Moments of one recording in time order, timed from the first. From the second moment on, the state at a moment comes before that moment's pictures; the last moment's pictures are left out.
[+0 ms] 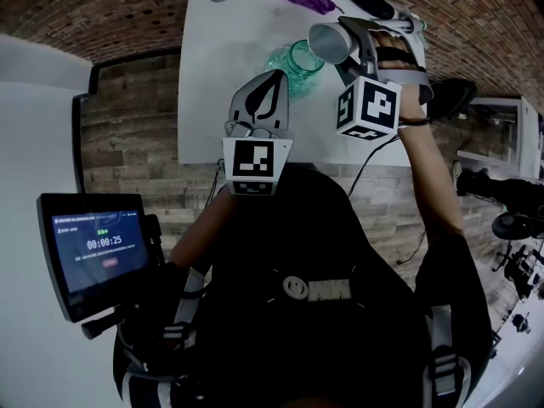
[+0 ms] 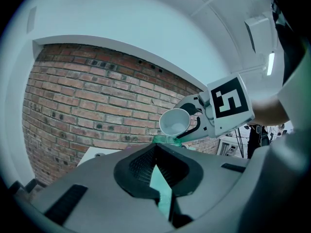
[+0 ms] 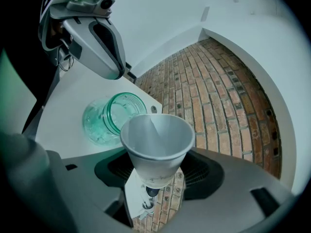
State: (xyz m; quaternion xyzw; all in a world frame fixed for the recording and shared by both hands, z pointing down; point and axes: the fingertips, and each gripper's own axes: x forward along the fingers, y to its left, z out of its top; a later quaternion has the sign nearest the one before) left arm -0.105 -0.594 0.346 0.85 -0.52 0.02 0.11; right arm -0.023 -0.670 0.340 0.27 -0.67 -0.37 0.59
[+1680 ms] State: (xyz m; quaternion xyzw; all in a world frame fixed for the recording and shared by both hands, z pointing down) left arm -0.102 -0.594 0.343 0.85 -0.52 0.02 0.11; right arm -0.025 -0.671 0.338 0.26 -0.65 -0.39 0.59
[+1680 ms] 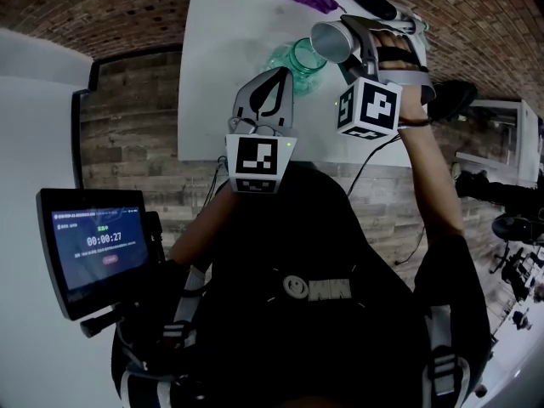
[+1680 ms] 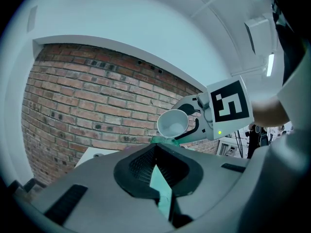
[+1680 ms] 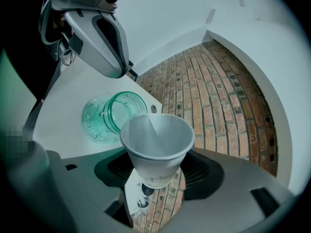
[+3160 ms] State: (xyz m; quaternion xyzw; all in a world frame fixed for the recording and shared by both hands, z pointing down) left arm -0.098 -0.593 0.343 0.85 -0.51 0.02 0.11; right arm -0.023 -0.674 0.341 0.25 -0.64 -0.41 0.61
